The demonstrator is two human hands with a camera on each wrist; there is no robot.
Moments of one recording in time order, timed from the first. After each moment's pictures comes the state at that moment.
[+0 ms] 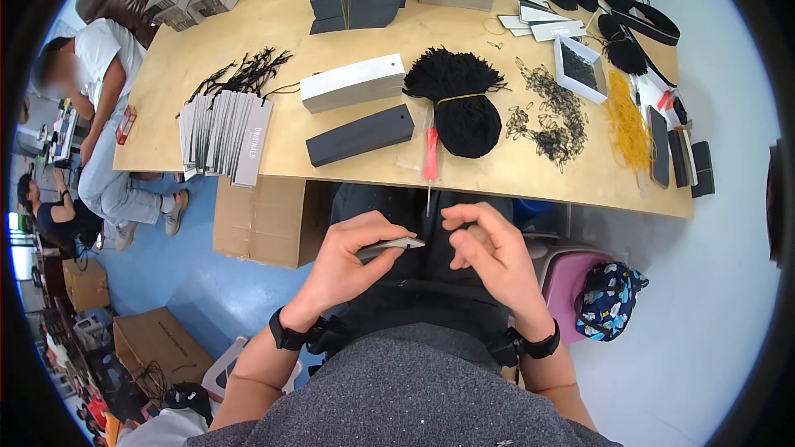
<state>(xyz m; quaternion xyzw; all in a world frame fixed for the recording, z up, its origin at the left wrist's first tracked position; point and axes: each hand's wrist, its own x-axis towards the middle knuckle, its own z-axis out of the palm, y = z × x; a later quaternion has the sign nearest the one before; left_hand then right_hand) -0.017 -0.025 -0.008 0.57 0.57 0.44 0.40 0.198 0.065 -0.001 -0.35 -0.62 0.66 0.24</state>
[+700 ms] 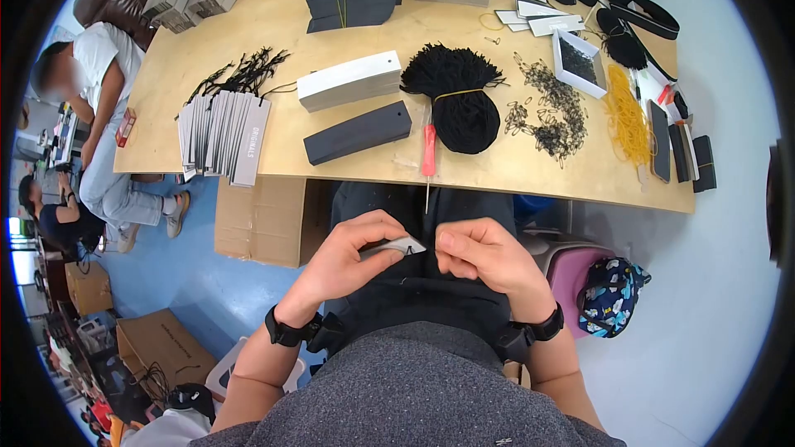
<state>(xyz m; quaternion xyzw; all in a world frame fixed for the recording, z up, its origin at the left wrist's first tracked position) -0.027 -0.023 -0.015 0.57 0.53 0.41 0.49 0.197 0.083 -0.010 -0.27 -0.44 0.85 0.06</state>
